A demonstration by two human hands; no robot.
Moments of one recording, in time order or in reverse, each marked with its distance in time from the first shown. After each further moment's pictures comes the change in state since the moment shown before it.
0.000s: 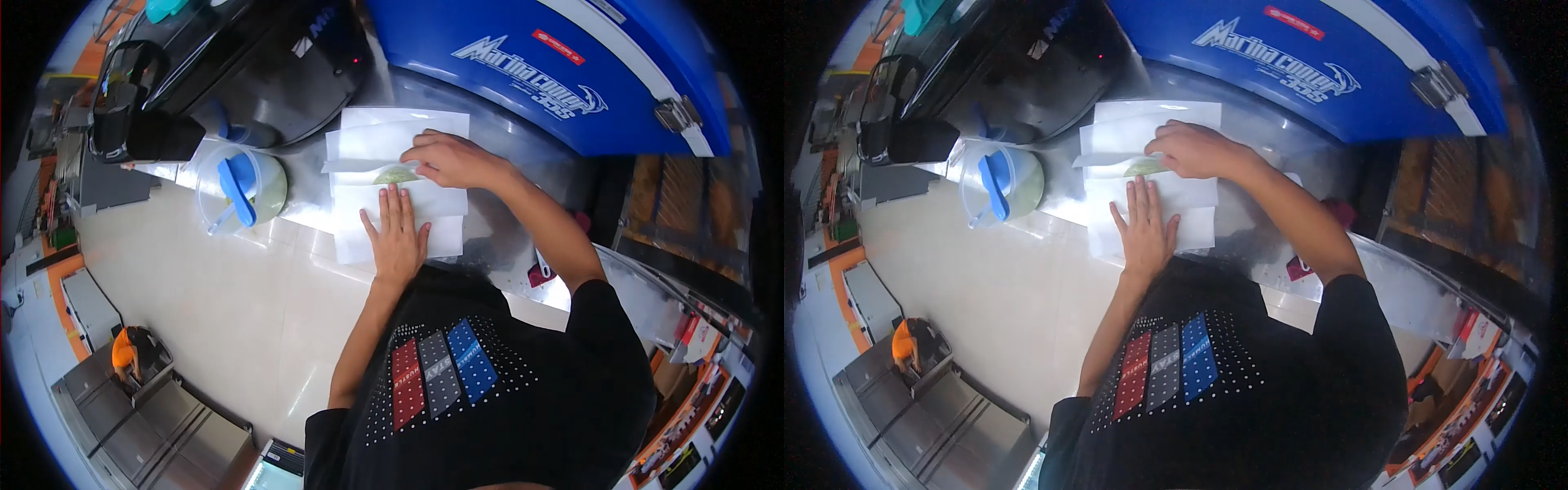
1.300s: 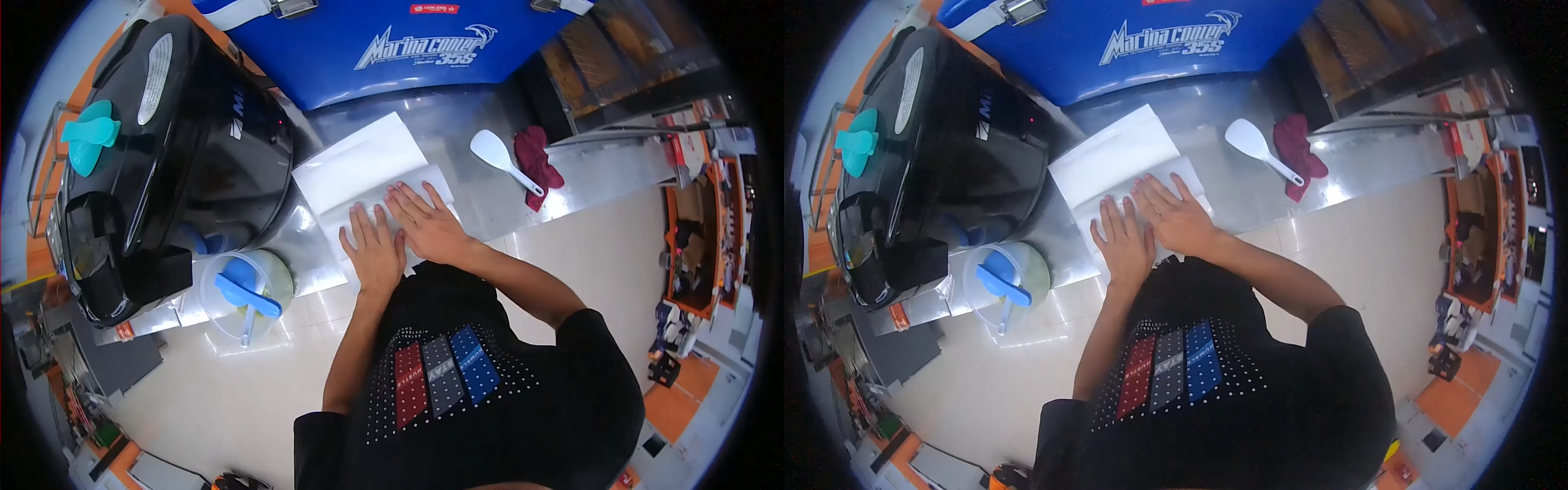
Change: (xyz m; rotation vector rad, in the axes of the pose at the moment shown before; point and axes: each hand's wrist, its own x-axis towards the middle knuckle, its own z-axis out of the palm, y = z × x) left_hand 0.023 -0.082 -0.013 -0.099 -0.024 0.479; right_hand -0.039 -0.111 0.133 -0.660 0.443 0.543
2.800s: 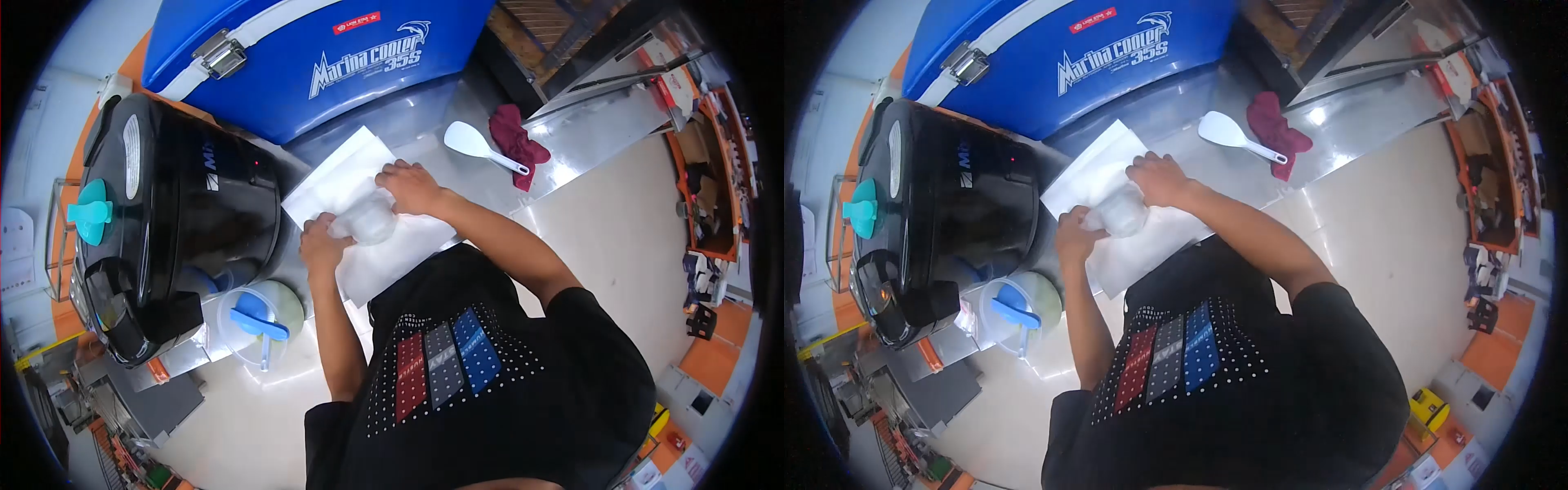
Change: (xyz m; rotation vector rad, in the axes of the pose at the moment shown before) left_hand 0.073 -0.067 -0.033 -0.163 -0.268 -0.402; right_hand 0.044 0.061 0.013 0.175 -0.175 0.287
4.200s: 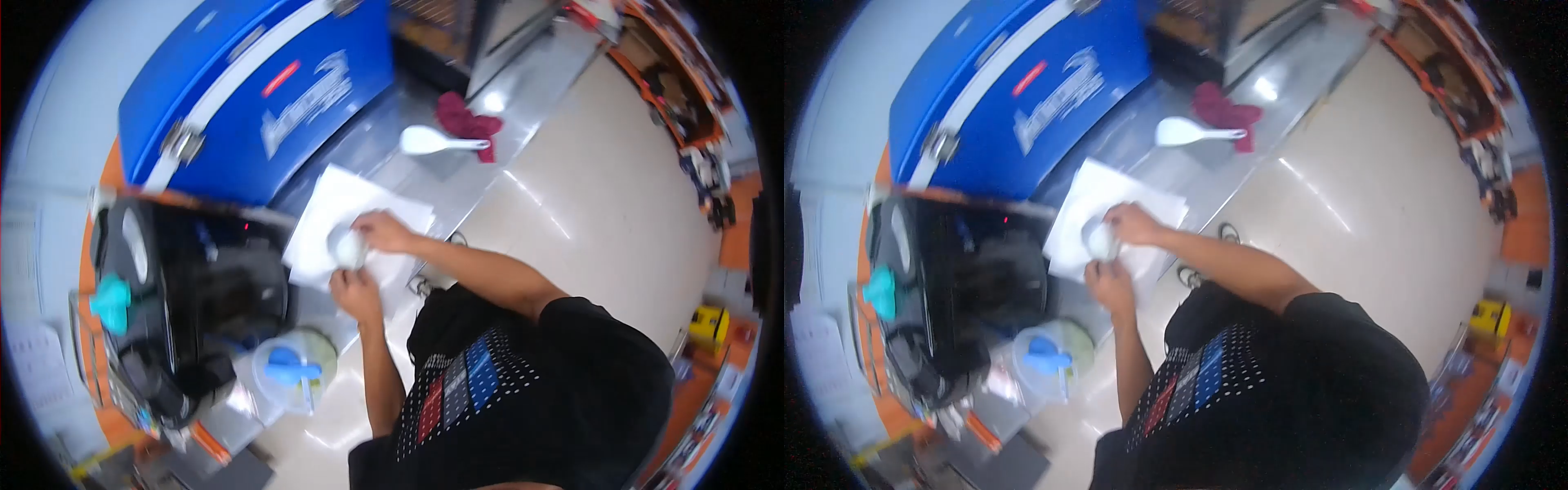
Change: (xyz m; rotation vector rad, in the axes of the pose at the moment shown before) left_hand -0.042 -0.029 0.067 0.061 0.543 0.614; right_hand -0.015 -0.048 0.052 0.828 0.327 0.340
